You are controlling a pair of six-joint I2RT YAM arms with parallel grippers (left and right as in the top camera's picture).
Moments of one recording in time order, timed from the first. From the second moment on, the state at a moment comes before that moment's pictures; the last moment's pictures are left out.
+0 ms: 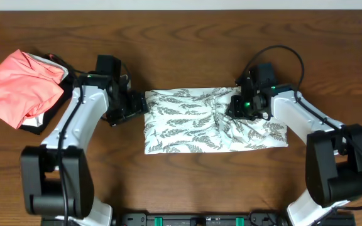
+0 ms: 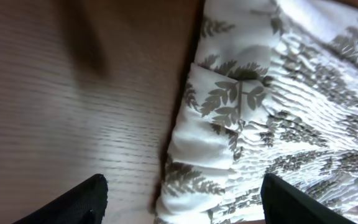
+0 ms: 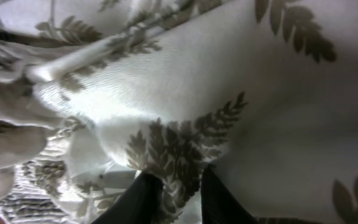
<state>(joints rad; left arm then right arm) -0.08 1.72 1.17 -0.90 0.31 -0.36 0.23 1.81 1.06 -0.54 -0.37 0.26</state>
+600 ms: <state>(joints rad) -0.08 1.82 1.17 -0.84 0.44 -0.30 0.23 1.82 1.06 -0.53 -0.37 0.26</state>
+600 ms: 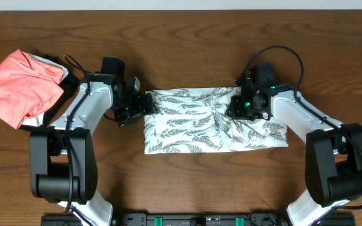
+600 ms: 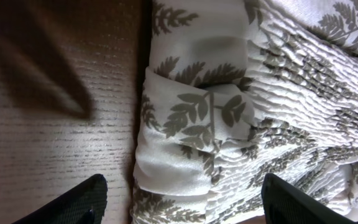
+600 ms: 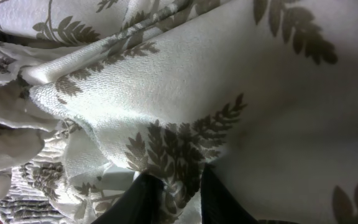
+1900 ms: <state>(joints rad) 0.03 1.90 1.15 -0.87 0.45 -0.24 0.23 1.74 1.12 -0.53 -0.42 0.23</state>
